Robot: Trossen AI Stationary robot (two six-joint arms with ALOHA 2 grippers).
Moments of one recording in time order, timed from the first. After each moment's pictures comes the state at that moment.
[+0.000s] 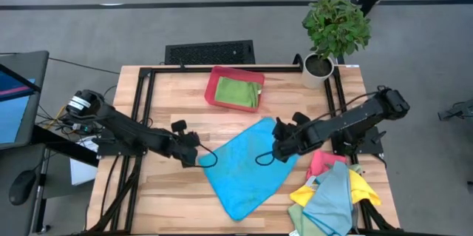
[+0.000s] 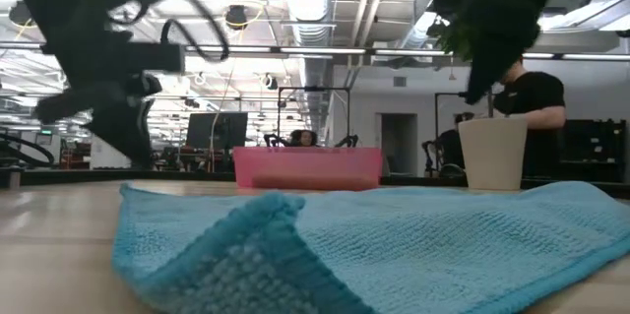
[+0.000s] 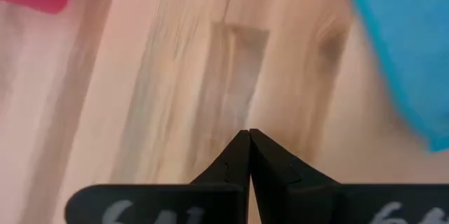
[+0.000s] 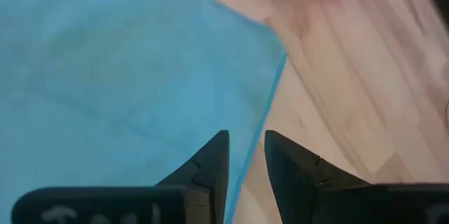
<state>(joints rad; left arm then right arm) -0.35 1.40 0.66 -0.54 -0.47 -0.52 0.34 1.51 1.07 -1.01 0.48 0.77</state>
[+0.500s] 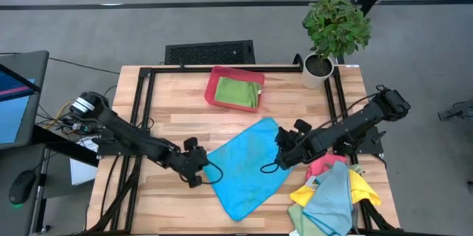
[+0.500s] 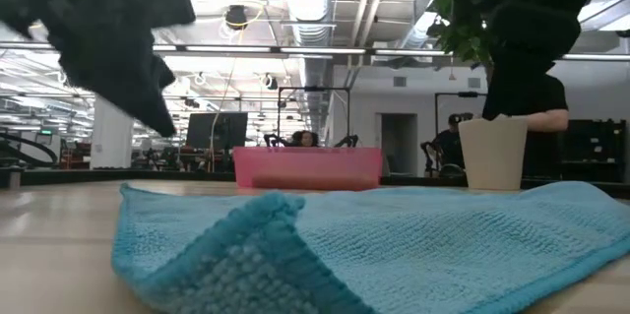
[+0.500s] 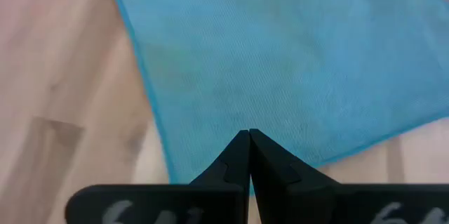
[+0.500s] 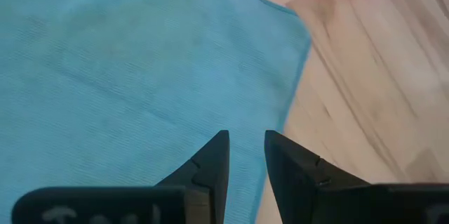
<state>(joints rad) -0.48 1.47 0.70 -0.19 -0.35 -0.60 0.43 1.51 0.99 -0.93 0.50 0.84</state>
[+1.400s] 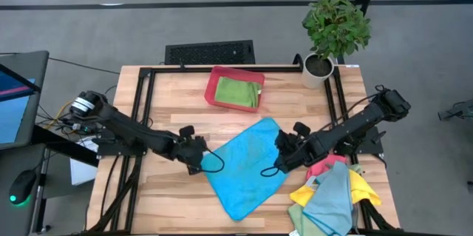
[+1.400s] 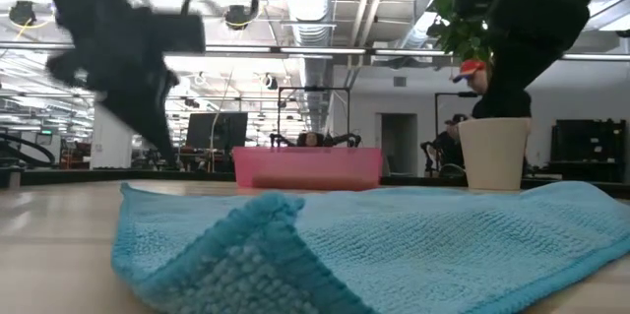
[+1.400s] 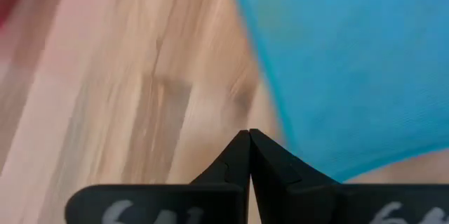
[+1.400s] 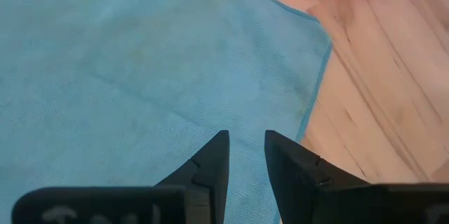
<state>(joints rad) -0.38 1.45 0.77 -0.47 -0.38 -0.54 0.46 1.51 0.99 -0.89 0.50 0.86</state>
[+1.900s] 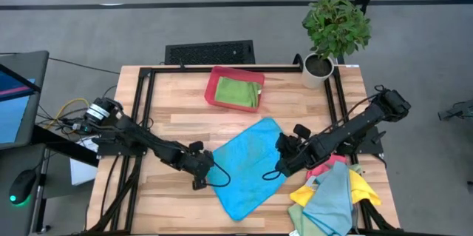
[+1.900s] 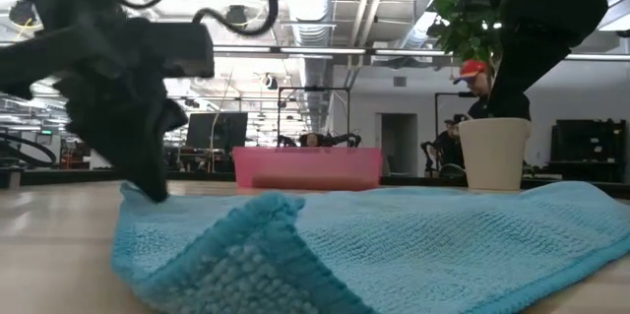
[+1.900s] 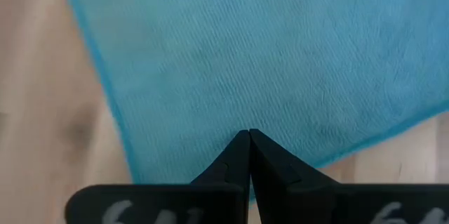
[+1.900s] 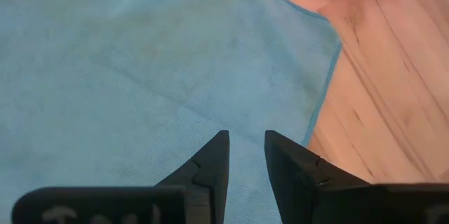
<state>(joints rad) -0.43 1.66 0.78 -0.23 -0.19 -0.56 0.49 1.51 0.99 -0.88 0.50 0.86</state>
